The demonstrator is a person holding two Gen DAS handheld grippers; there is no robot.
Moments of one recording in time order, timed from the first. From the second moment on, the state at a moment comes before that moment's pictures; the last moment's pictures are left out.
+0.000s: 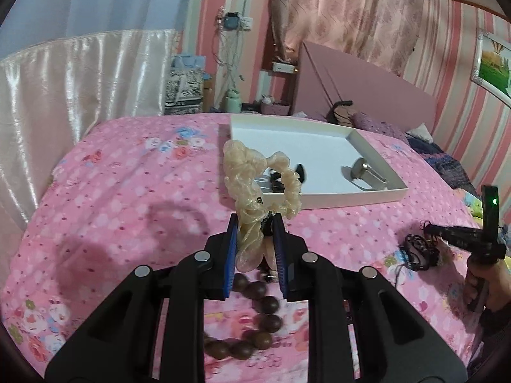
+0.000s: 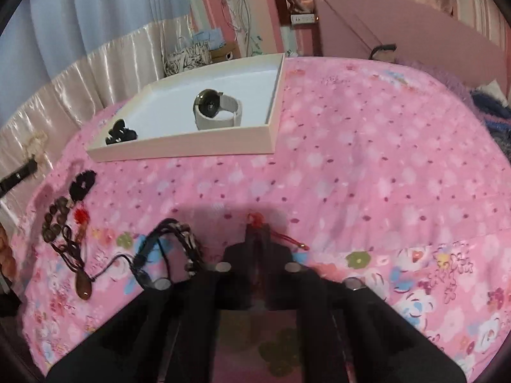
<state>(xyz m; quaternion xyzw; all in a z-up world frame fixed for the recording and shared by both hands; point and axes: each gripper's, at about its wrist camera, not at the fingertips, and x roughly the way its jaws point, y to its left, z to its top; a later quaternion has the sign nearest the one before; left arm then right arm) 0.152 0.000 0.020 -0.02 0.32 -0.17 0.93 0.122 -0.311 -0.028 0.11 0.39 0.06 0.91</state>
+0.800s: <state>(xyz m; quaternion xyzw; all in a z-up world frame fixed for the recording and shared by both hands) 0.249 -0.114 0.005 -0.02 0.31 -0.23 0.92 0.215 -0.246 0.022 0.10 0.27 0.15 0.94</state>
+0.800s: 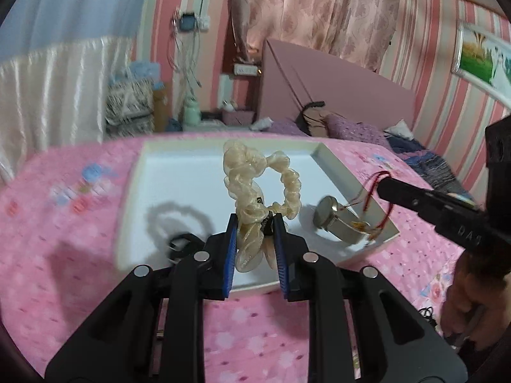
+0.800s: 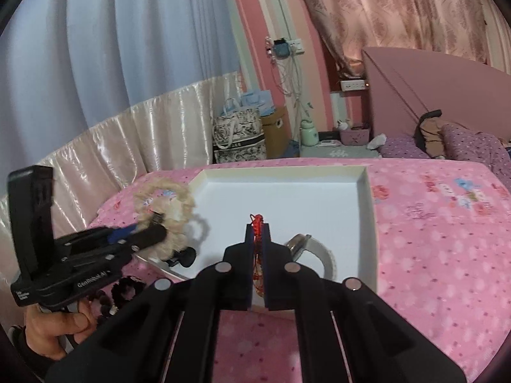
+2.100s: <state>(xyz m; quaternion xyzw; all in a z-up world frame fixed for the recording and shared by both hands) 0.267 -0.133 -0.038 0.00 0.35 -0.21 0.91 0.247 -0.293 -0.020 0.10 0.32 0.02 0.94</state>
